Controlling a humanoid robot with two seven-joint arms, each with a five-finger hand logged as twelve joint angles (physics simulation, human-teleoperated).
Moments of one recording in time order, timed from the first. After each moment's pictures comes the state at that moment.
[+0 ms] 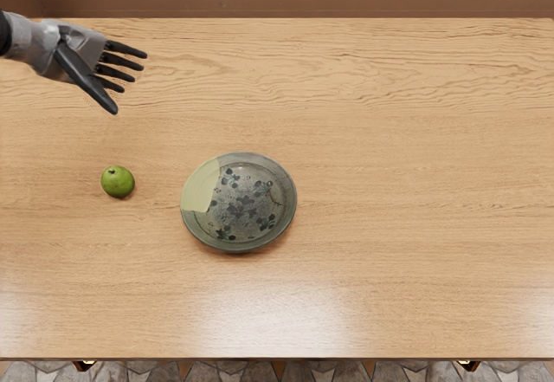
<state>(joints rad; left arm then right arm) -1.46 0.70 -0.06 -0.84 -0.02 -0.61 0.61 -0.13 0.00 -0.01 0.20 -0.14 0.17 0.11</state>
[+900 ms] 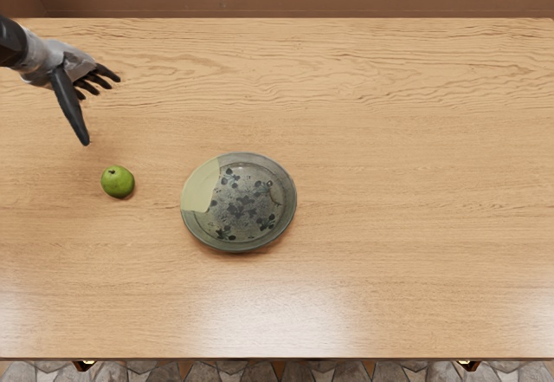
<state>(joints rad) -1.44 0.66 -0.07 -0.86 0.55 -0.61 0.61 -0.13 0.00 -0.01 0.19 -0.14 0.17 0.10</state>
